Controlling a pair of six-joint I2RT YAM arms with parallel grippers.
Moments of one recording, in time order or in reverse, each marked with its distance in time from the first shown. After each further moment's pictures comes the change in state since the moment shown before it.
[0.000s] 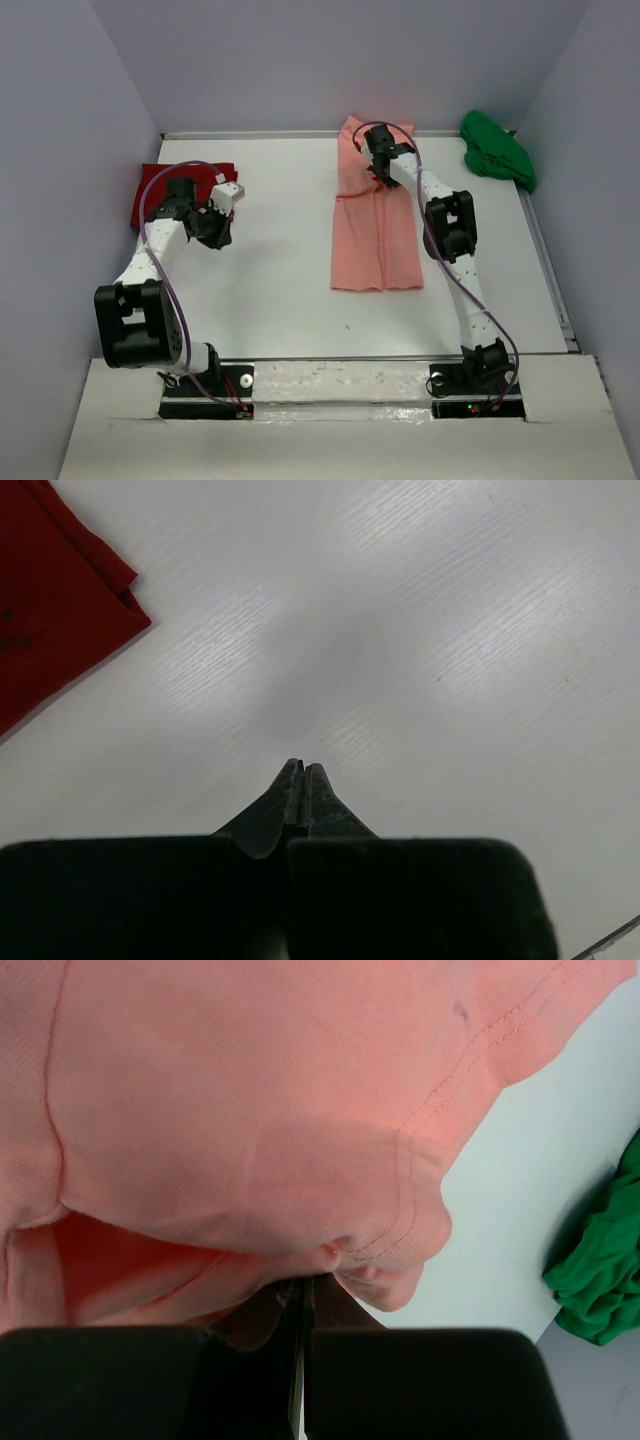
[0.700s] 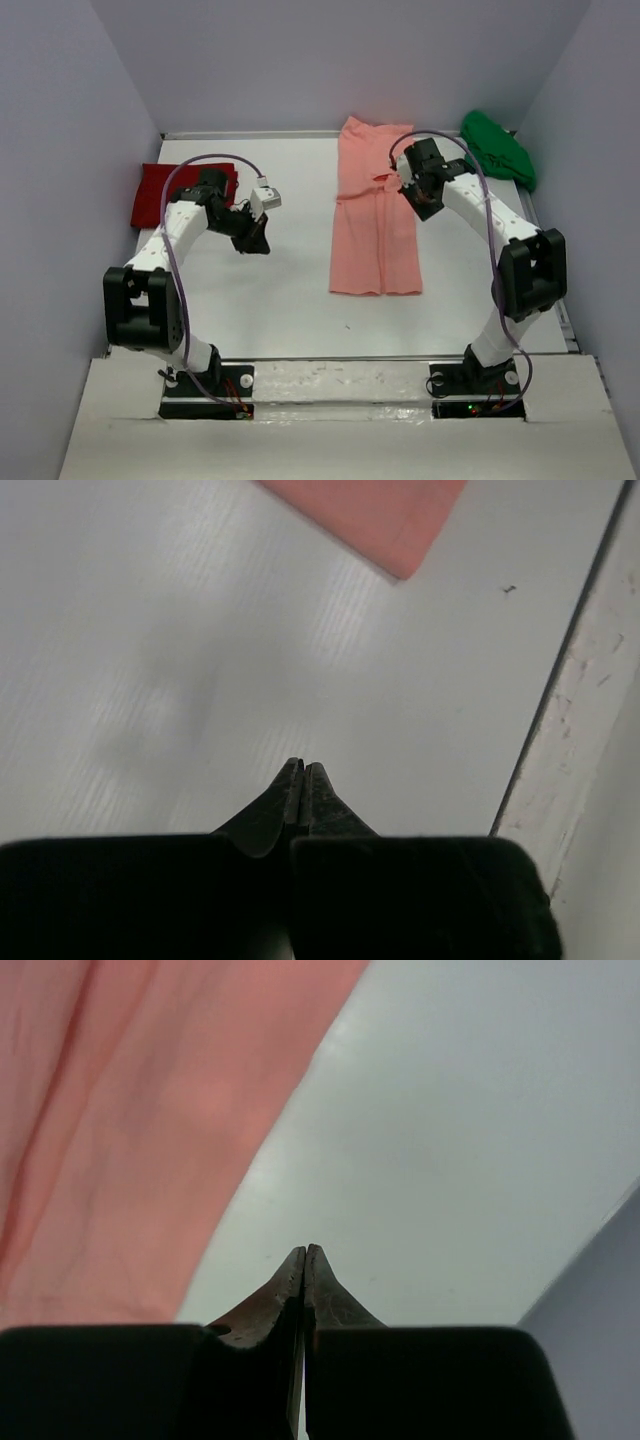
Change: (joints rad) left arm -0.170 0.063 0.156 -0.311 0.324 0.215; right arm -0.007 -0.828 -0.817 -0.068 -0.215 0.182
